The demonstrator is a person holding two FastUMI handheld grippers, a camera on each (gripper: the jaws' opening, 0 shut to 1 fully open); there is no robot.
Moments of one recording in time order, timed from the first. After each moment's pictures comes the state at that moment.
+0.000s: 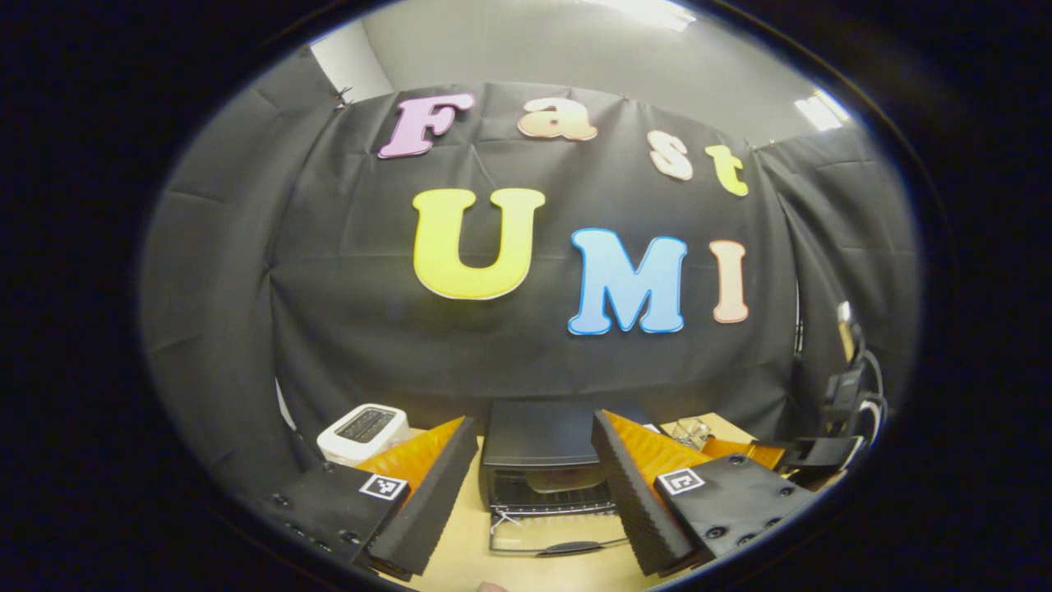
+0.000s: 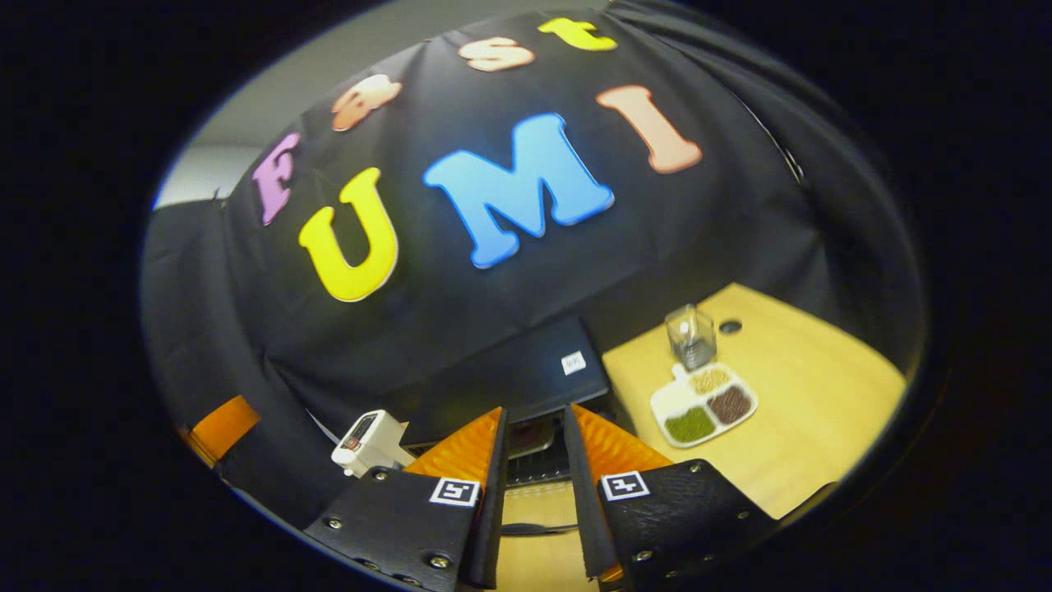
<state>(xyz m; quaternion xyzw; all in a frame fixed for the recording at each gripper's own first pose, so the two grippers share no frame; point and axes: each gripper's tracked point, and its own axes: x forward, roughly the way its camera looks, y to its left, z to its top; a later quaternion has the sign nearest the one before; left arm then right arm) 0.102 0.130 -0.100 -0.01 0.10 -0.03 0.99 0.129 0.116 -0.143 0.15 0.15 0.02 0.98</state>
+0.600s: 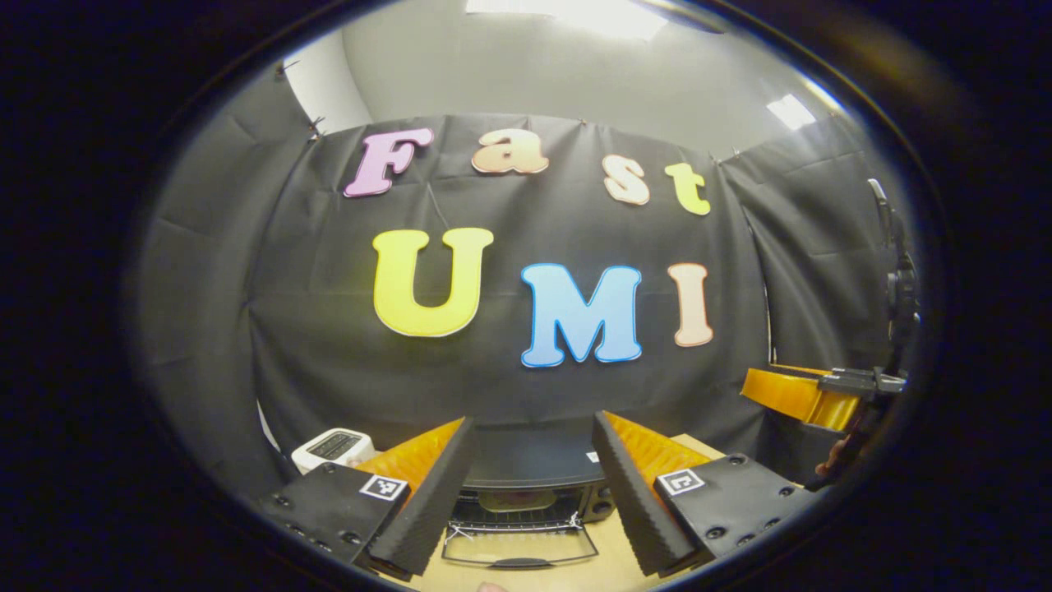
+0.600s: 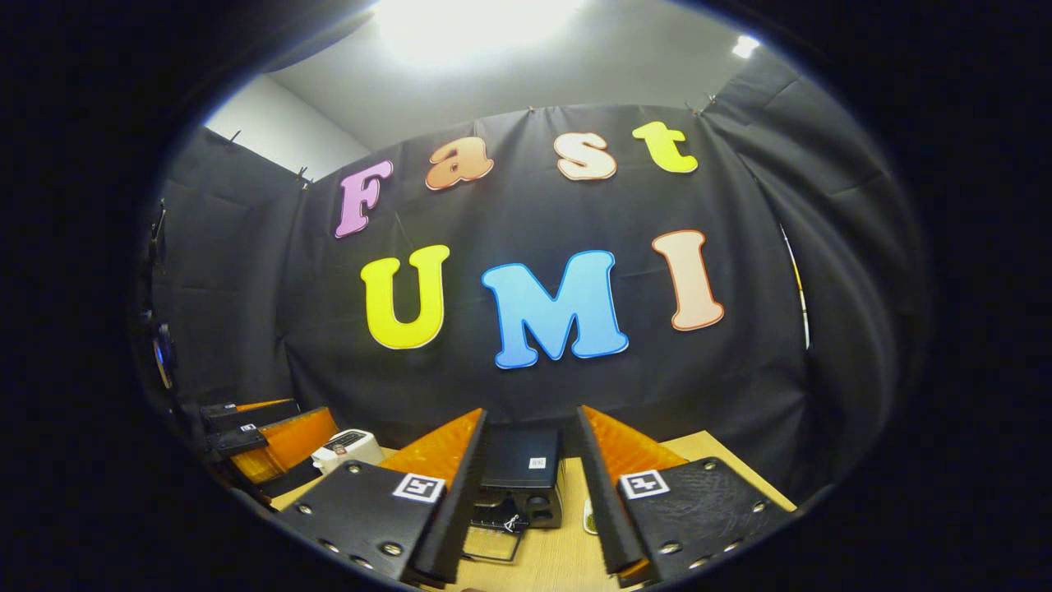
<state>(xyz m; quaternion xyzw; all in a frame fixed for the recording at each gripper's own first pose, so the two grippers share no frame) 0.085 0.046 -0.069 0.01 0.06 -0.06 1.00 0.075 0.069 -0.026 0.04 0.02 0.04 1.00</state>
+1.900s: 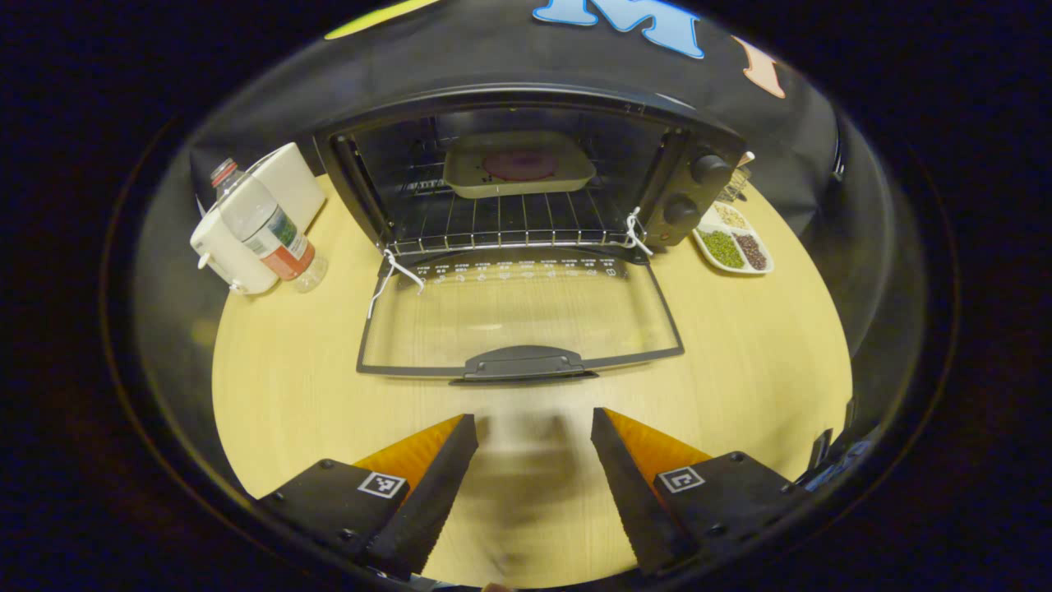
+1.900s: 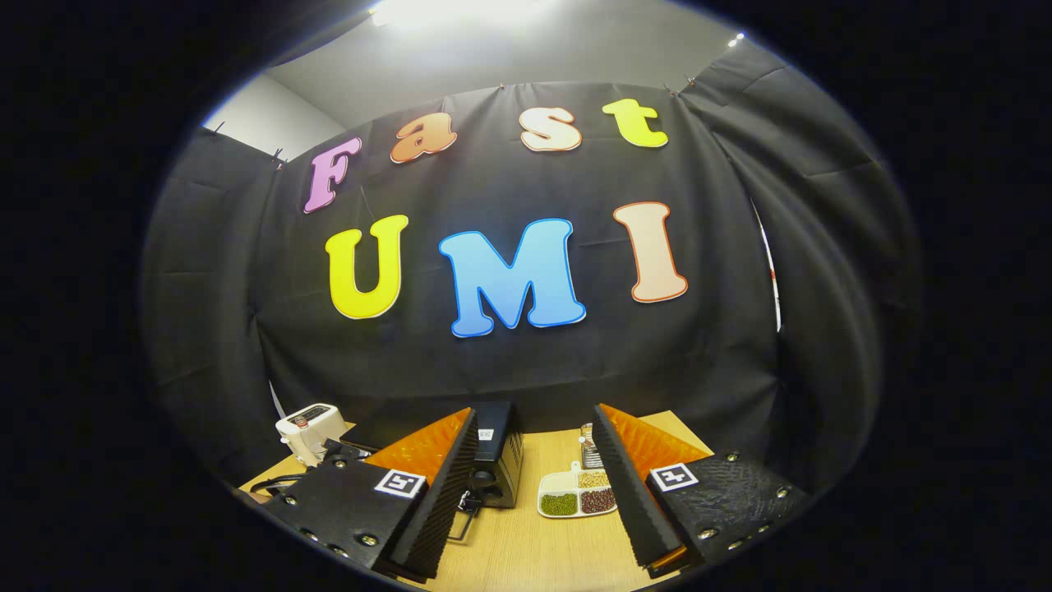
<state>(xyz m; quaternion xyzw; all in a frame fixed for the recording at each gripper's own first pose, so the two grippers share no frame) 0.049 0.070 -0.460 0.02 0.59 -0.04 0.81 0.076 0.000 -0.069 0.03 0.07 0.00 1.00</state>
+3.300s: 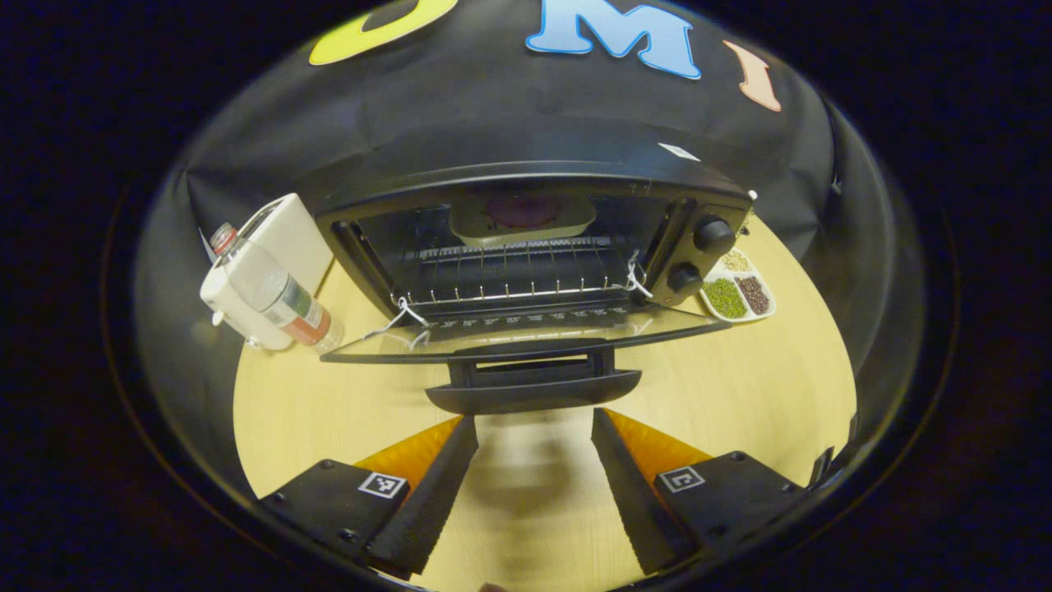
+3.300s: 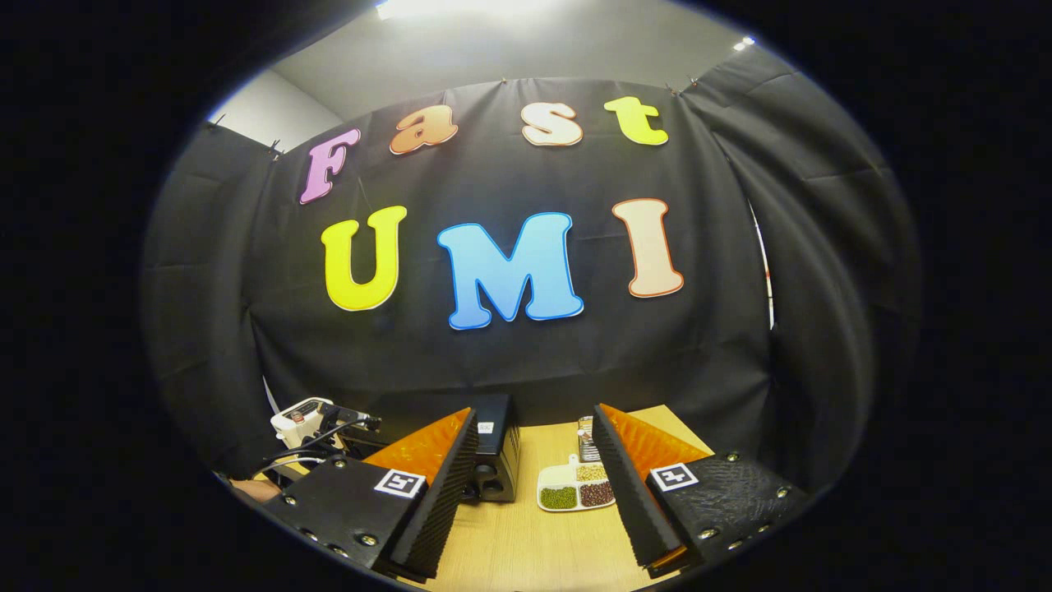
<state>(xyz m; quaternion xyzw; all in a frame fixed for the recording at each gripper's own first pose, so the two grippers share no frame) 0.076 0.066 -0.426 0.03 0.52 -0.04 0.85 0.070 0.012 -0.072 0.02 0.08 -0.02 1.00</state>
